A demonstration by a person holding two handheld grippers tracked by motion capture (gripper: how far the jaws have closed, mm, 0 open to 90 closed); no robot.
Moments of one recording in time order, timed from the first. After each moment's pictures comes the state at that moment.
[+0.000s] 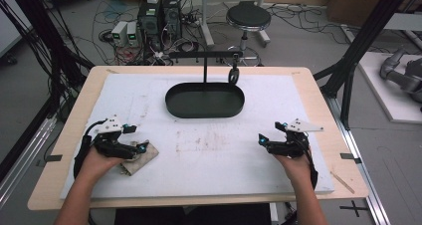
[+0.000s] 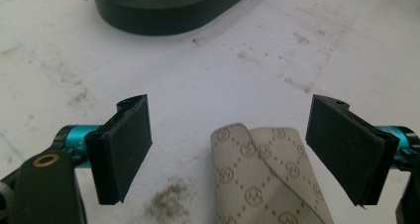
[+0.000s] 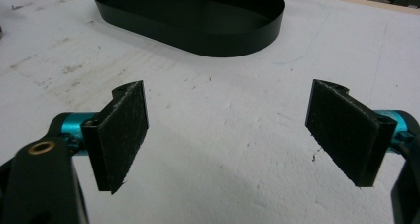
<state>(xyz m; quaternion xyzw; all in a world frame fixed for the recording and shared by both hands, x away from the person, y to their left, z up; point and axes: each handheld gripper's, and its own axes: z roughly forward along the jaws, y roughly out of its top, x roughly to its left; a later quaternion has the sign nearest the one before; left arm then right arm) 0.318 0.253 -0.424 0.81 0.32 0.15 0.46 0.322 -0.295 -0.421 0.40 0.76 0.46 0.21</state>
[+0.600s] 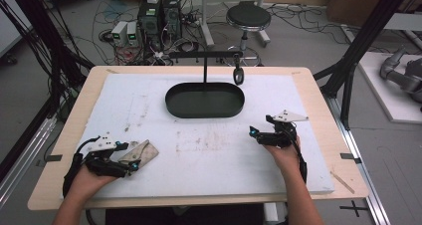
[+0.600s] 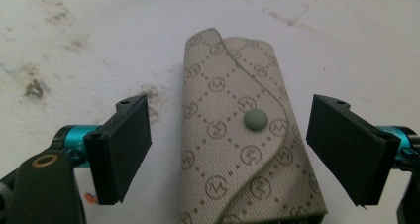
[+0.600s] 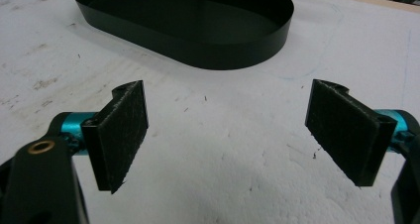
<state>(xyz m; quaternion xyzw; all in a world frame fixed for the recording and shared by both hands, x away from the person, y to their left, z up) 0.279 0.265 -0.446 0.83 0.34 0.13 0.43 0.357 -0.272 -0.429 0.40 0.77 0.45 0.21</state>
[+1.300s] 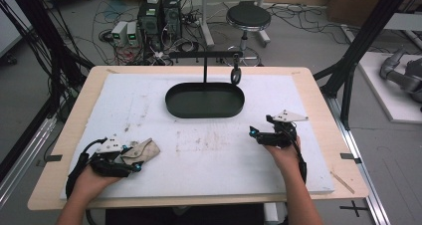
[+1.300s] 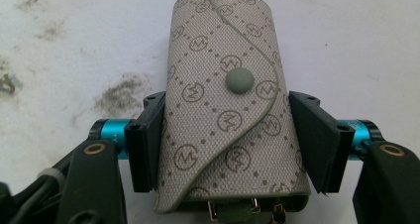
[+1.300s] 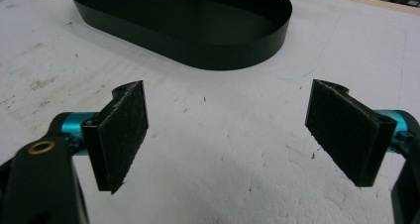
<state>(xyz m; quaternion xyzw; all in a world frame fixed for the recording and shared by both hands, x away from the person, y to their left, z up) 0.283 0.254 -0.446 0.85 0.32 0.13 0.40 0.354 -0.273 -0.426 0.40 0.77 0.45 0.22</state>
